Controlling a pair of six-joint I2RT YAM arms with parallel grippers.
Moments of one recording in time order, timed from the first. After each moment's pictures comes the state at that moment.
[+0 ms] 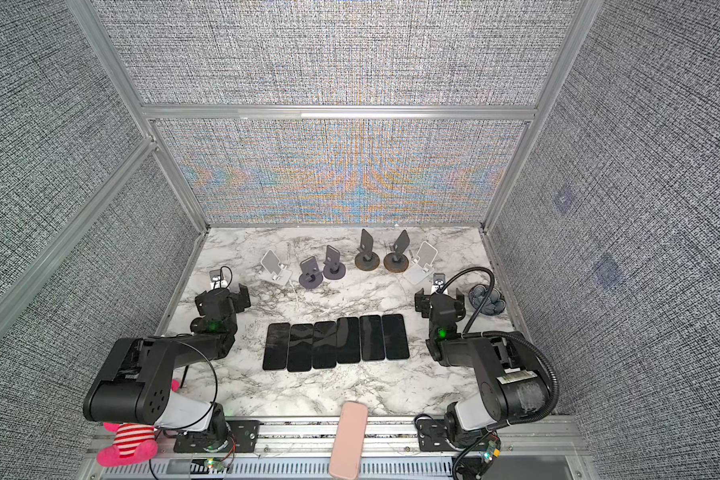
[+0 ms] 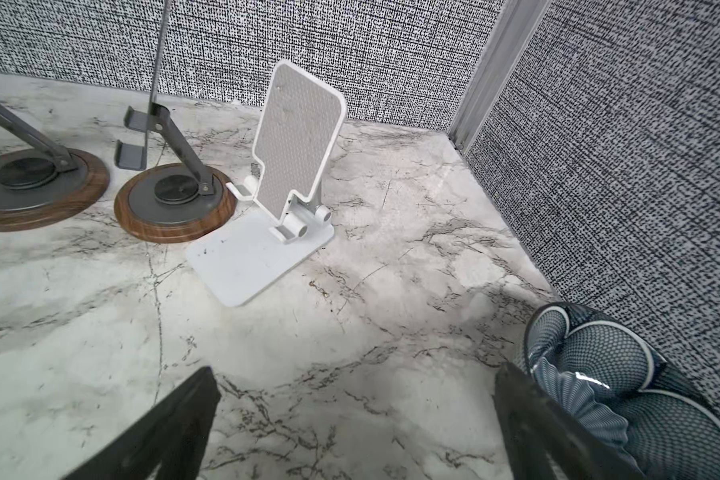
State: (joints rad) left arm -0.08 1.48 0.38 0.73 -0.41 -0.02; right arm 0.15 1.51 0.33 0.84 0.36 -0.06
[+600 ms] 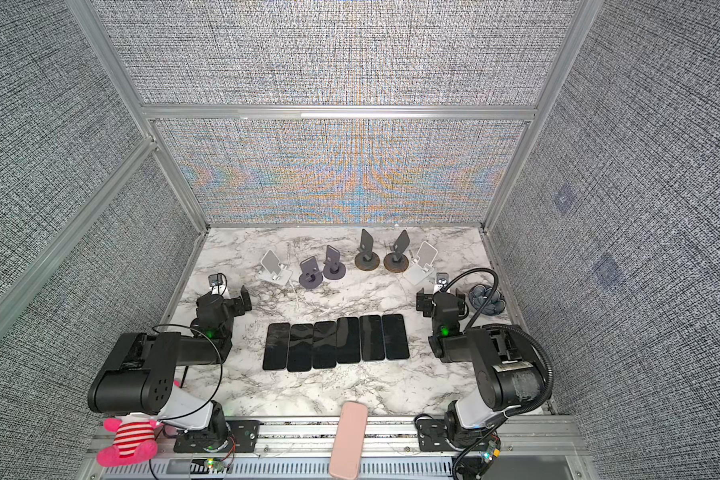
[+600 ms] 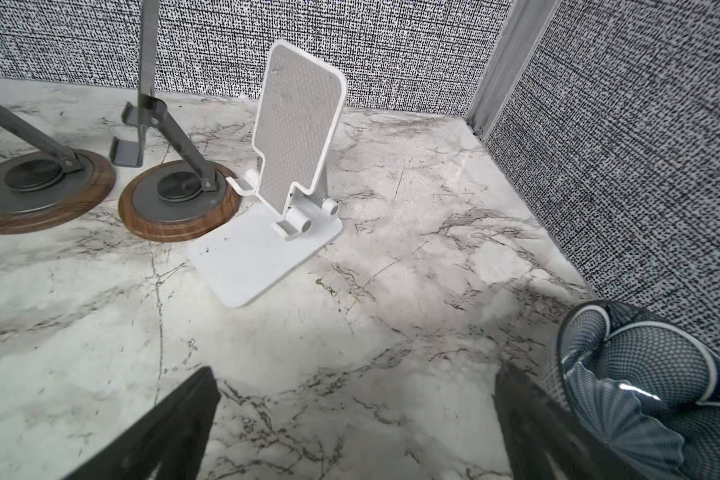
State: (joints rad) left arm -0.04 1.53 0.33 0.88 -0.25 -0.02; right arm 0.12 1.55 0.36 0.83 0.30 -0.03
